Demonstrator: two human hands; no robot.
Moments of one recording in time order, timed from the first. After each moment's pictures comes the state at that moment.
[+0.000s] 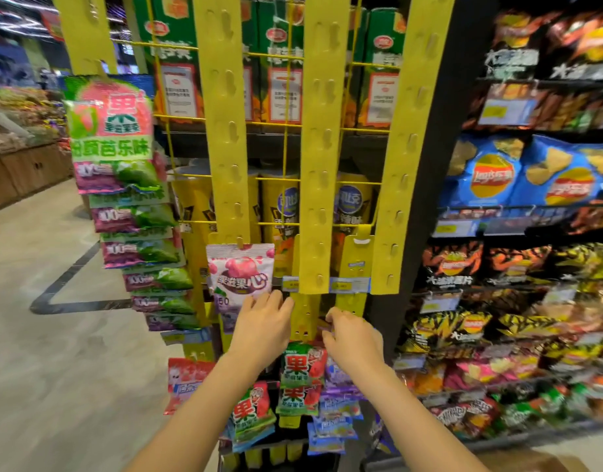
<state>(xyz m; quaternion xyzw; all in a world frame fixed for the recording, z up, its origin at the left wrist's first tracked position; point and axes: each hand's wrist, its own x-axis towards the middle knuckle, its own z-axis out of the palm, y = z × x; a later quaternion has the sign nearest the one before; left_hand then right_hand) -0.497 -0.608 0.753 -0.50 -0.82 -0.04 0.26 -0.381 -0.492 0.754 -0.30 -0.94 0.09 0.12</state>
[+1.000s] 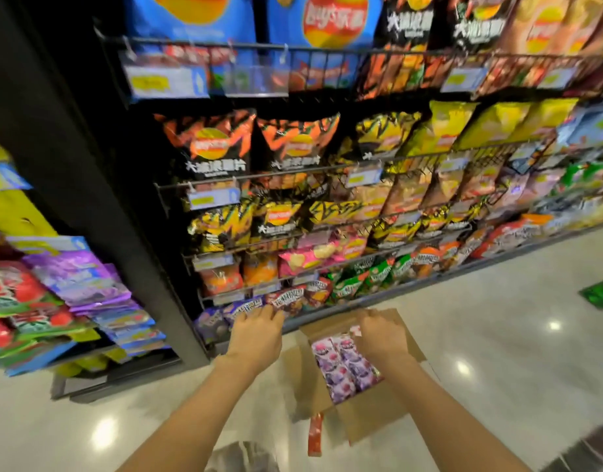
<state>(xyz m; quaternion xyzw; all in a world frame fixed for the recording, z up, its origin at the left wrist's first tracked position) -0.147 -0.292 0.591 -0.56 -0.82 0.05 -0.08 0.018 -0.158 0.599 -0.45 -0.87 0.05 -0.21</state>
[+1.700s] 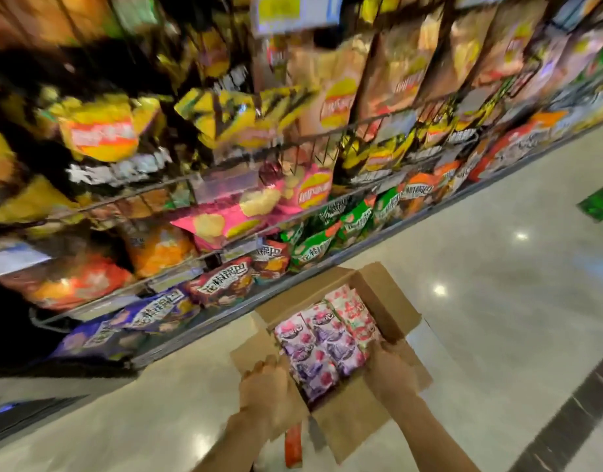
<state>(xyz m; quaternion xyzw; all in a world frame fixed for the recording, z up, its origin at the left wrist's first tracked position) -0.071 -0.124 0.286 -0.52 -0.78 0.10 -0.33 0.096 -0.019 0.300 -0.58 -0.74 0.21 -0.26</state>
